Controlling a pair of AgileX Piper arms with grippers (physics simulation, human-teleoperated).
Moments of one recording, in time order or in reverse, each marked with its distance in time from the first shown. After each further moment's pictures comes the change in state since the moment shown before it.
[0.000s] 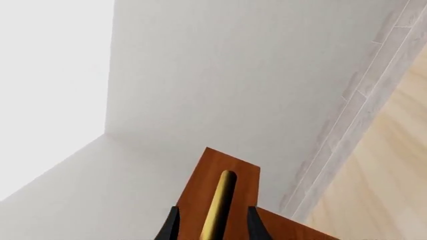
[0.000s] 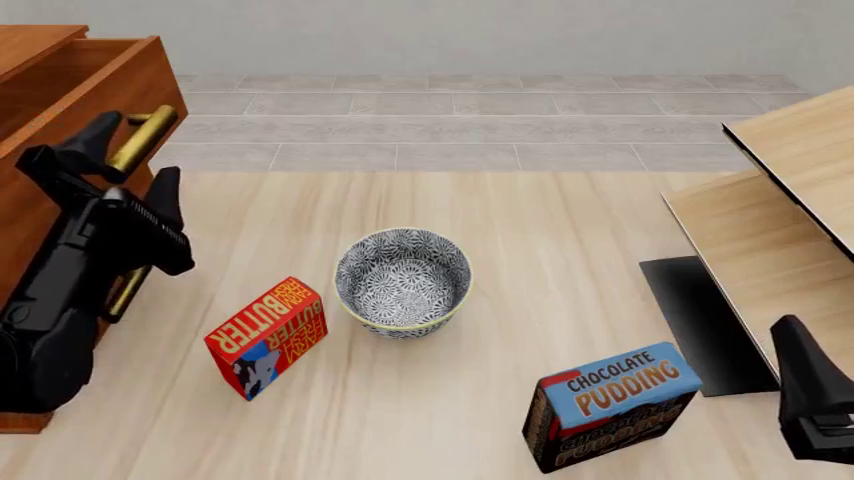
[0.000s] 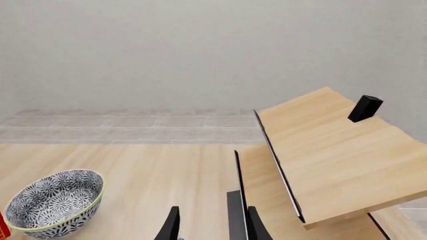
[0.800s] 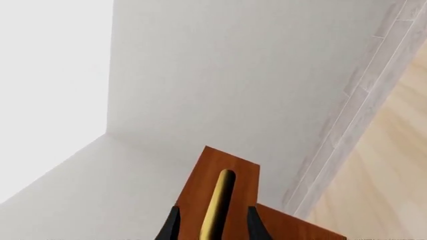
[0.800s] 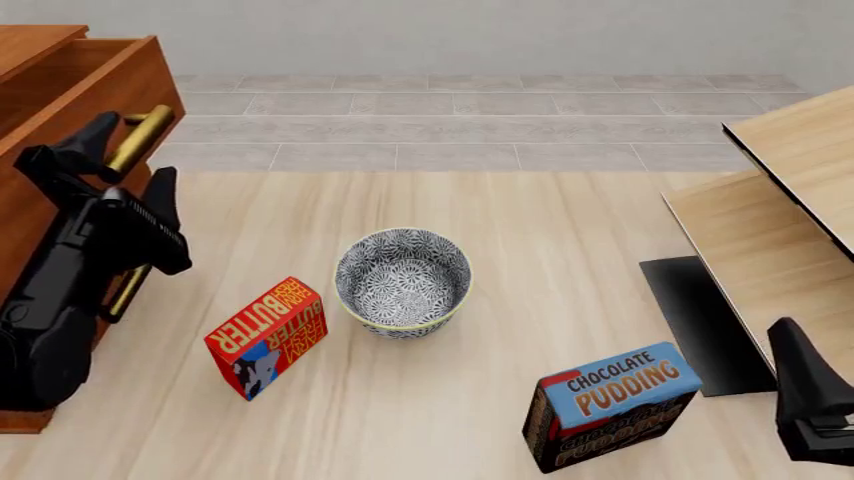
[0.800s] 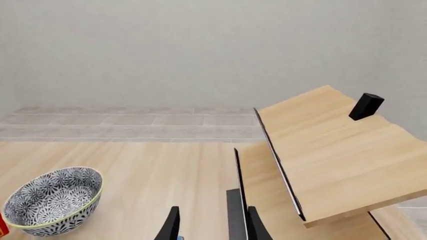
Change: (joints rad) left arm 0.018 0.008 -0.004 0.000 0.008; right arm 0.000 0.000 0.010 -0.004 -0.005
